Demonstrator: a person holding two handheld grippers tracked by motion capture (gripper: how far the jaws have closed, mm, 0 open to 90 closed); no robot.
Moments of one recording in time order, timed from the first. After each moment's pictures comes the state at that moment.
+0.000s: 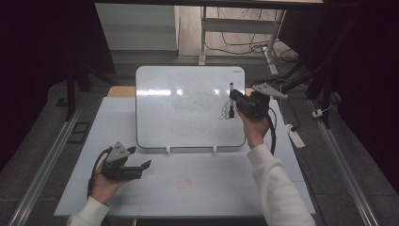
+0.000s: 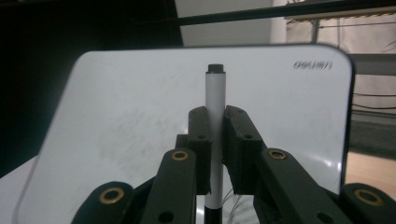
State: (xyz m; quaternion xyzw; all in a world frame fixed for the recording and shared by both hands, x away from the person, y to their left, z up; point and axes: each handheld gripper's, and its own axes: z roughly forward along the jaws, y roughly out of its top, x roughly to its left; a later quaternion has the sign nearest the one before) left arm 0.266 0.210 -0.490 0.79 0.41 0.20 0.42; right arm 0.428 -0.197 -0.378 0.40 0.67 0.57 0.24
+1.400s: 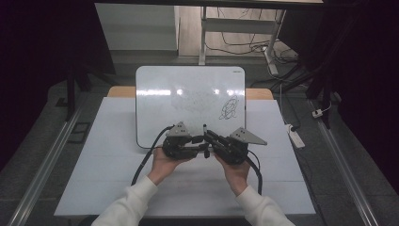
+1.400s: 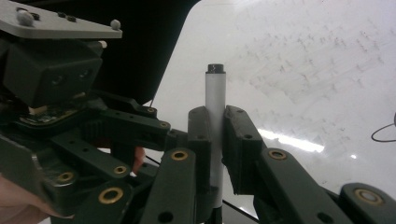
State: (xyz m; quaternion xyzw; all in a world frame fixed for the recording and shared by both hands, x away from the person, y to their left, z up) left arm 0.336 0.064 -0.453 0.80 0.28 0.07 0.52; right arm 0.325 -0.150 -0.442 0.34 0.70 0.61 0.16
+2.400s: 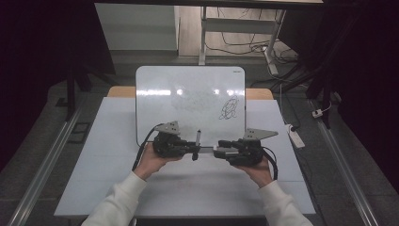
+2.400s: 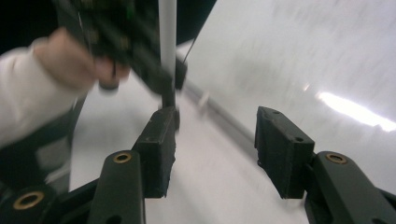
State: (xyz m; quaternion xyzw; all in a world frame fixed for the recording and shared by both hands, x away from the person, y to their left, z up) left arm 0.344 0.093 -0.447 0.83 0.21 -0.02 0.51; right arm 0.348 -0.205 -0.455 0.22 0.81 0.55 0.02
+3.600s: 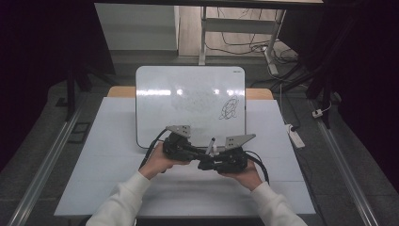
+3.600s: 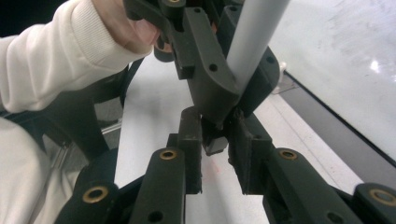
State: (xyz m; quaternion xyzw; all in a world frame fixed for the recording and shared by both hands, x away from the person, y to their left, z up) left arm 0.351 0.070 -0.452 0.84 0.16 -0.09 0.51; right arm 0.344 -0.168 -0.478 0.14 0.84 0.53 -0.07
